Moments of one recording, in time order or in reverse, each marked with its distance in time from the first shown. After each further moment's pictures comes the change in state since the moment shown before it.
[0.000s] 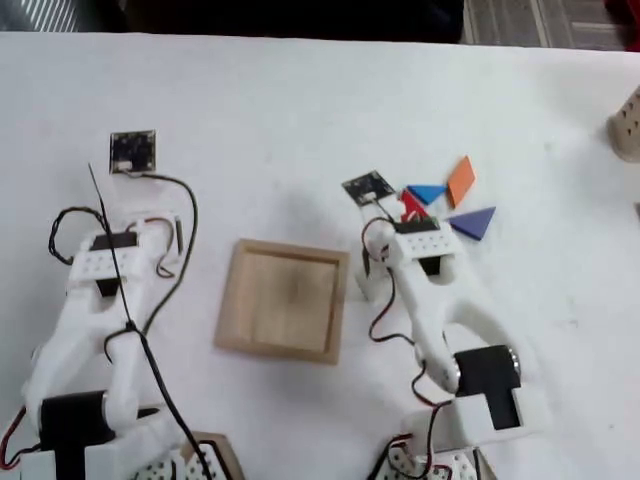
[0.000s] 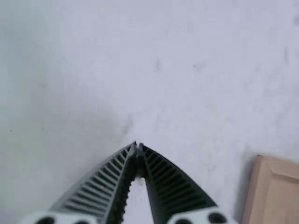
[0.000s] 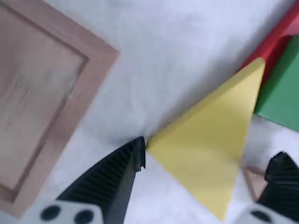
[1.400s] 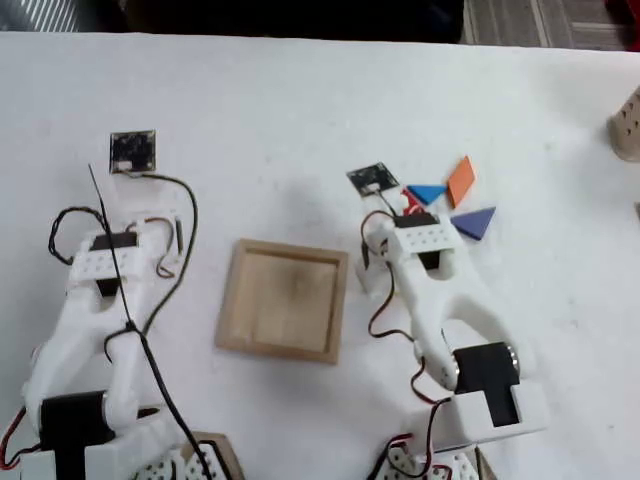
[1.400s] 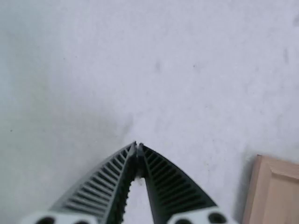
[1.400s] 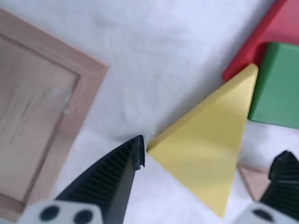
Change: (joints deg) left arm 0.0 0.0 0.0 0.0 0.0; right arm -0.1 0.4 -2.1 1.4 -4.0
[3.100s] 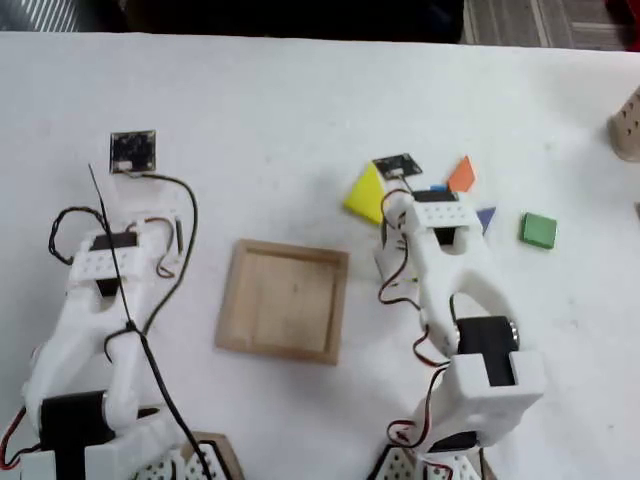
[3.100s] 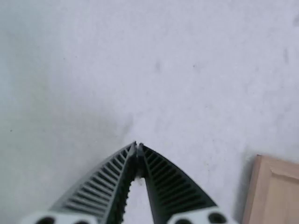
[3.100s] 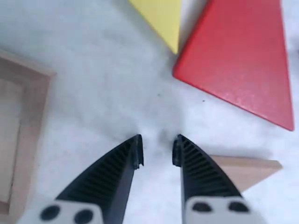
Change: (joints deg) left arm 0.0 0.0 0.0 0.0 0.0; right arm 4.6 8.8 -11.4 8.8 0.3
